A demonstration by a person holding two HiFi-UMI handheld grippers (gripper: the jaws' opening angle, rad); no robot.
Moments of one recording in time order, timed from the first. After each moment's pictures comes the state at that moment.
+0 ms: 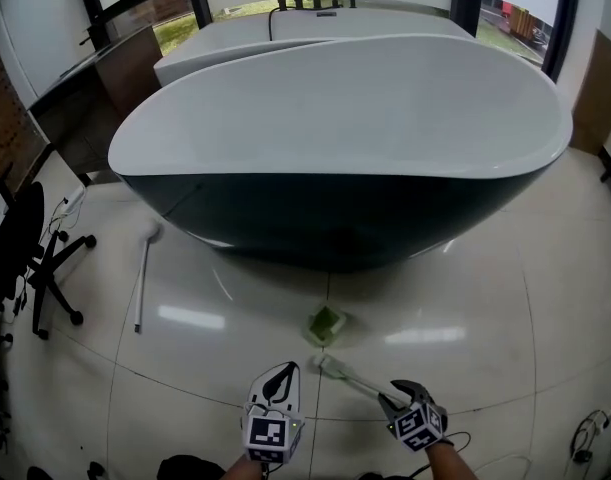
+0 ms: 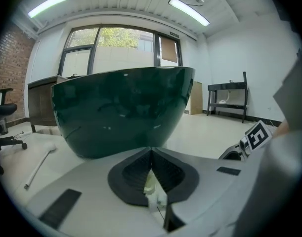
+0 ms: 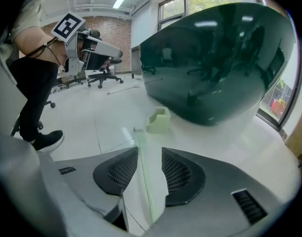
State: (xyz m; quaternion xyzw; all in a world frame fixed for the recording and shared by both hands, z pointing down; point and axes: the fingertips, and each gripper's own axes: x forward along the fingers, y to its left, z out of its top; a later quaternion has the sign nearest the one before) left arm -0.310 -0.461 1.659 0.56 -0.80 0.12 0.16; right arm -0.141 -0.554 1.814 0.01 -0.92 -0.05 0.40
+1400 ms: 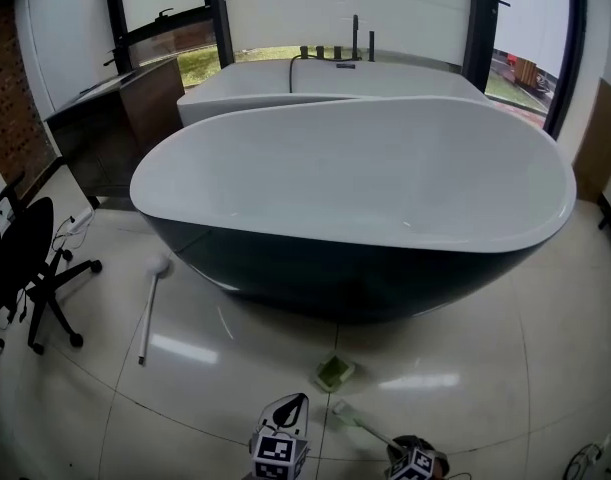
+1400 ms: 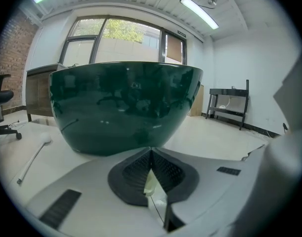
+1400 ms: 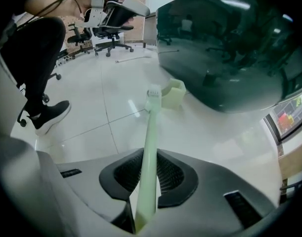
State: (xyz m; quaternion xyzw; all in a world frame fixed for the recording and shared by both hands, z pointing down) left arm -0.403 -0.435 1.596 0.57 -0.80 0.09 0.20; right arm -0.161 -0.503 1.805 -0.04 -0.83 -0.12 0.54
